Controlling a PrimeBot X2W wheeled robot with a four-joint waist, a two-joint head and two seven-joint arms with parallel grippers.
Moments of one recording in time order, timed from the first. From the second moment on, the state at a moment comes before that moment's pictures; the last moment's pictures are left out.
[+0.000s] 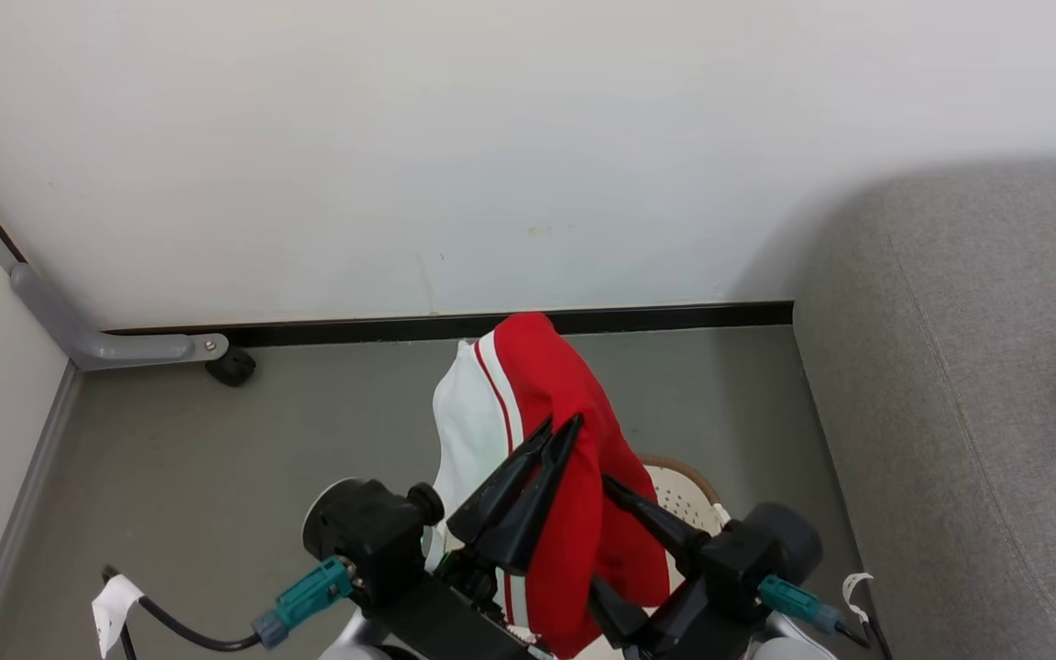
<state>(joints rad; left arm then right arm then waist) -0.19 0.16 -0.58 -0.10 -0.56 -0.10 -0.05 -0.28 -0.07 0.70 0.34 0.27 0.12 -0.26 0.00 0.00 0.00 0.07</state>
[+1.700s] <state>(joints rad) -0.04 0.21 -0.55 -0.13 -0.57 -0.03 -0.04 -0.33 -0.20 0.46 0.24 0.31 0.11 -0.26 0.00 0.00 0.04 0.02</state>
